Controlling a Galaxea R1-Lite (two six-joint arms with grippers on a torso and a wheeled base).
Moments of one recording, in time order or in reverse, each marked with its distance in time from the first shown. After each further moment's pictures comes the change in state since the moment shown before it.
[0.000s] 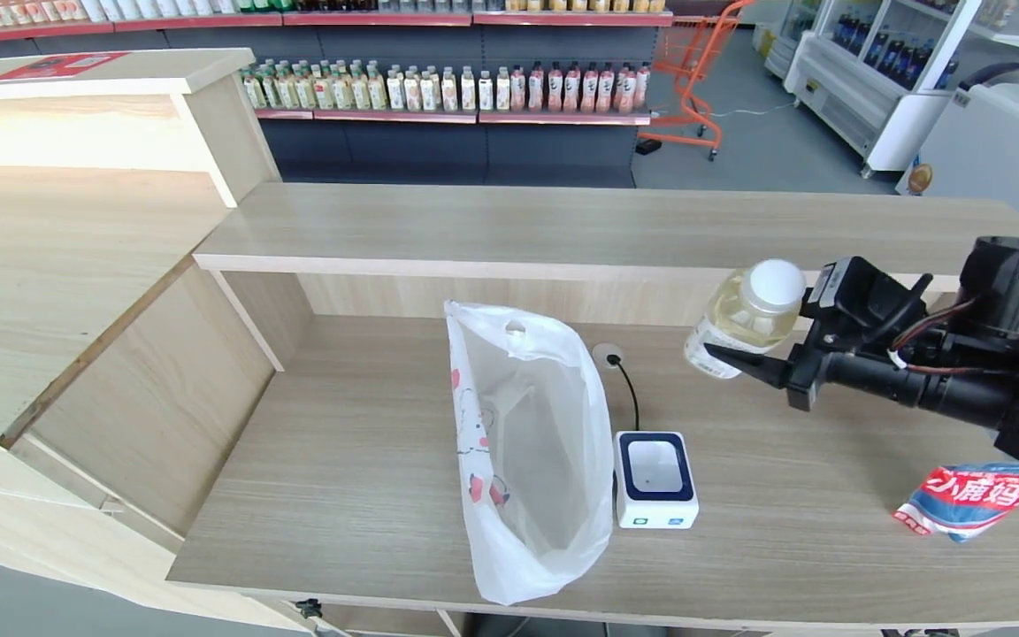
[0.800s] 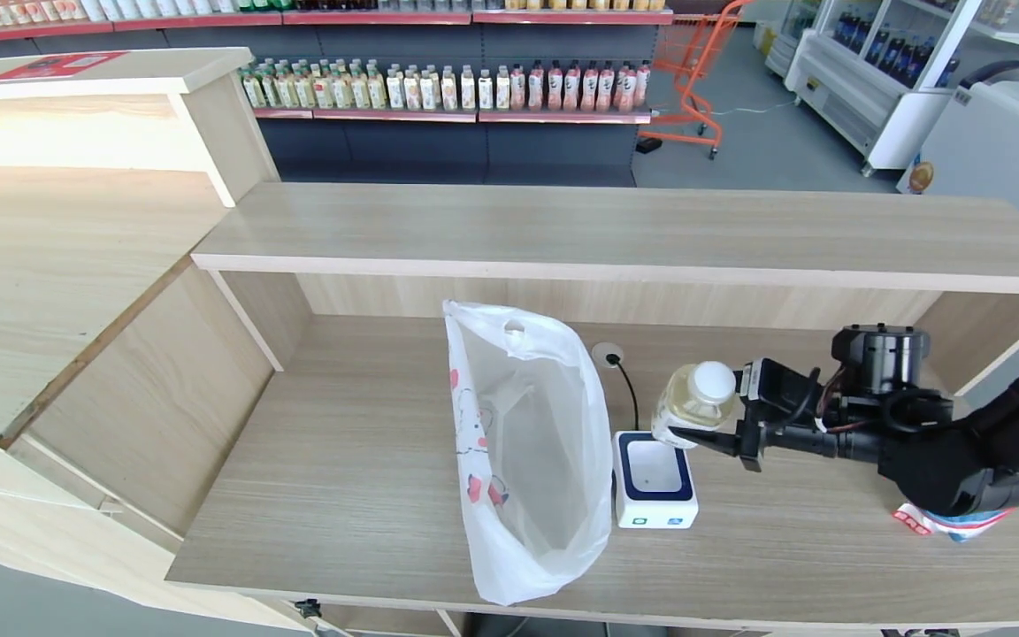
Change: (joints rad) left arm 0.001 0.000 0.000 0.000 0.000 0.000; right arm -0.052 0.363 -0.039 -0.066 0.234 -0.170
